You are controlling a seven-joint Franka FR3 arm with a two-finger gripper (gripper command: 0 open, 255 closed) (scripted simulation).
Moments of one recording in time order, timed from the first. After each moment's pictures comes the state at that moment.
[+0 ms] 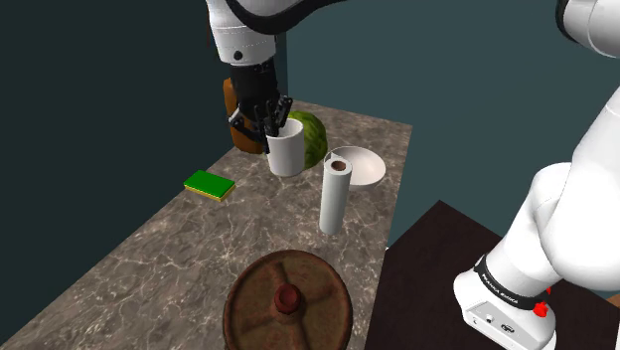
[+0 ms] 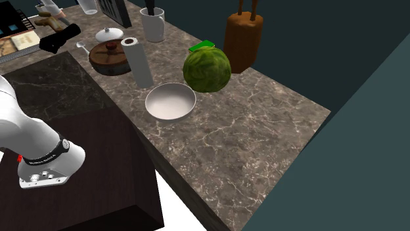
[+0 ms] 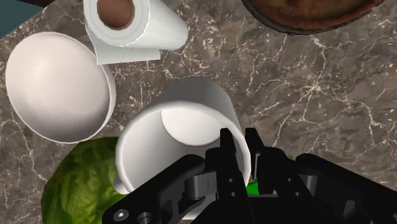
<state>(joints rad) 0.38 0.12 0.25 -1.64 -0.04 1.65 0.63</state>
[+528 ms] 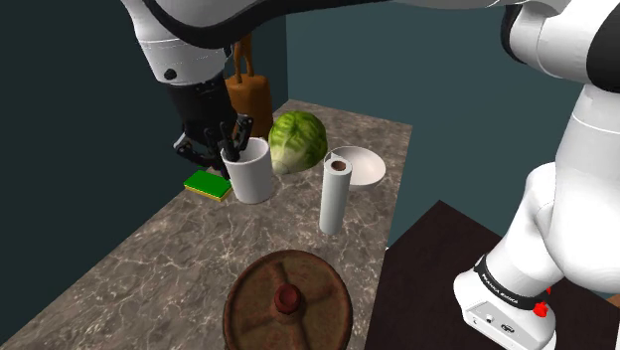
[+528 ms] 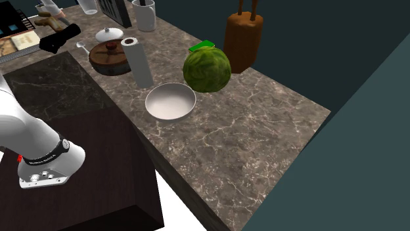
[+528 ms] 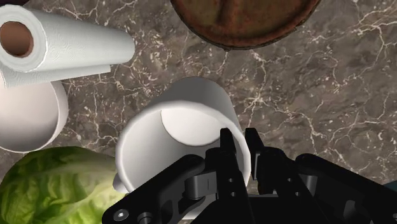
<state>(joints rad) 0.49 0.29 0.31 -1.42 -0.08 1.59 0.81</state>
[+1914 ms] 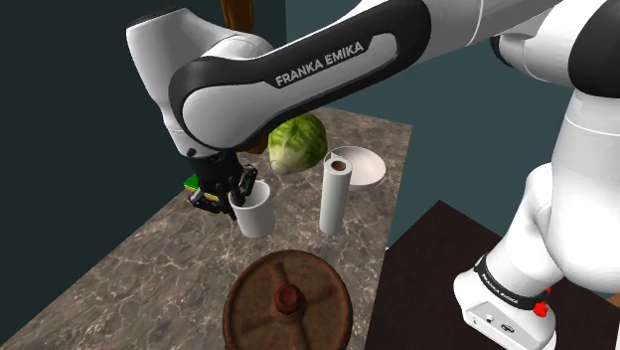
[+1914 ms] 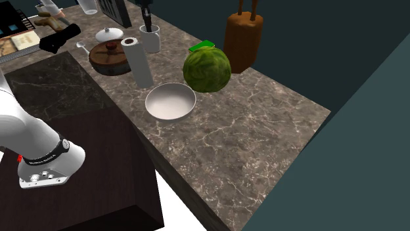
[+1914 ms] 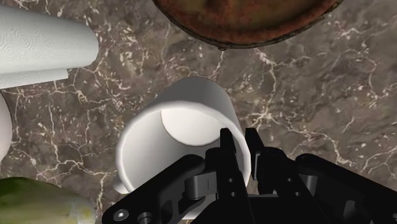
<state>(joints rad) 0.49 0.33 0.31 -1.65 -0.09 1.85 0.83</state>
